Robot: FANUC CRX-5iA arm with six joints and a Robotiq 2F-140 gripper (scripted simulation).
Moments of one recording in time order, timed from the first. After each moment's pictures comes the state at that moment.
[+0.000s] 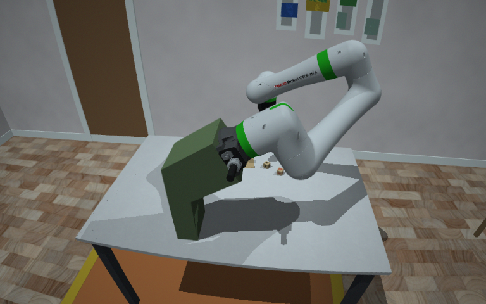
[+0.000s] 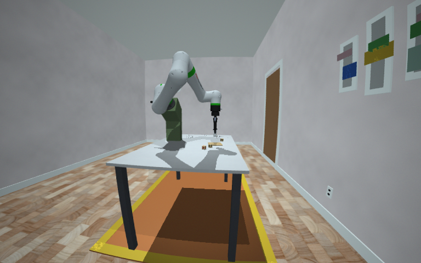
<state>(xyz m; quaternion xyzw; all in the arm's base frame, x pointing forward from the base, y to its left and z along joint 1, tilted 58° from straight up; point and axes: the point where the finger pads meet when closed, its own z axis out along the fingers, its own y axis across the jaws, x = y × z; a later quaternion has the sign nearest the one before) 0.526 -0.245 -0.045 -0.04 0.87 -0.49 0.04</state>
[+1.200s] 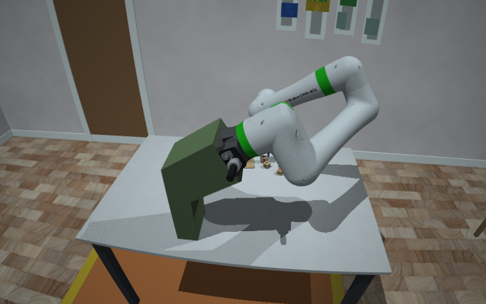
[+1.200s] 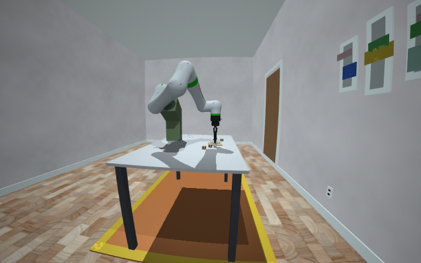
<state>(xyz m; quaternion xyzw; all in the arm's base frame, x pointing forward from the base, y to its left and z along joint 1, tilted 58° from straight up) 0.537 -0.324 -0.093 -0.04 0.87 -0.49 0.04</state>
